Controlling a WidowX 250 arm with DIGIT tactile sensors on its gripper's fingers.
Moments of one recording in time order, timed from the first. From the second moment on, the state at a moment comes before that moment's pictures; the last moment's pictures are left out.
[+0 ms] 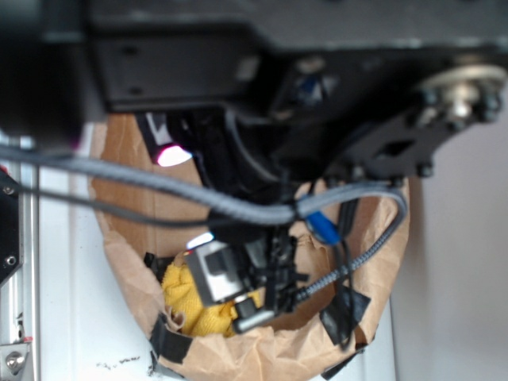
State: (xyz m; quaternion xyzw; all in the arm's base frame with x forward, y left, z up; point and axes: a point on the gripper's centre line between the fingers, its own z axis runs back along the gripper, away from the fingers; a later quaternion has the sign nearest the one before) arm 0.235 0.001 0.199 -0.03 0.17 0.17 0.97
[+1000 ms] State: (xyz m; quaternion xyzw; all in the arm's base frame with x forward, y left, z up) arm 0.222 0.012 0.150 -0.07 0.07 0.14 0.98
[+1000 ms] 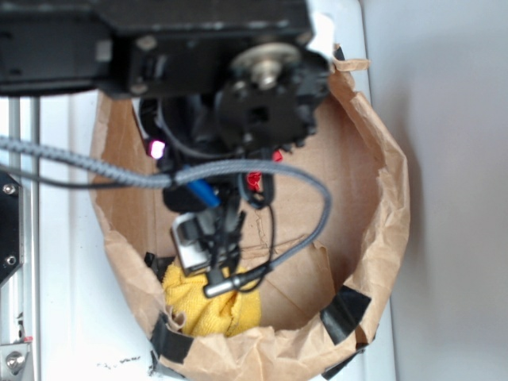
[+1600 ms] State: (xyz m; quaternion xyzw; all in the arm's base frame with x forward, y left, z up) arm 0.264 0.008 0.093 -0.07 0.04 0.20 0.98
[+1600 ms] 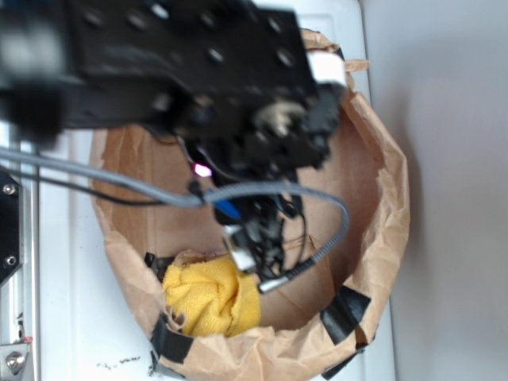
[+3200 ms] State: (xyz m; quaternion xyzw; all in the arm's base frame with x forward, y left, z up) arm 0.241 0.002 0.058 -0.17 0.11 0.34 0.92
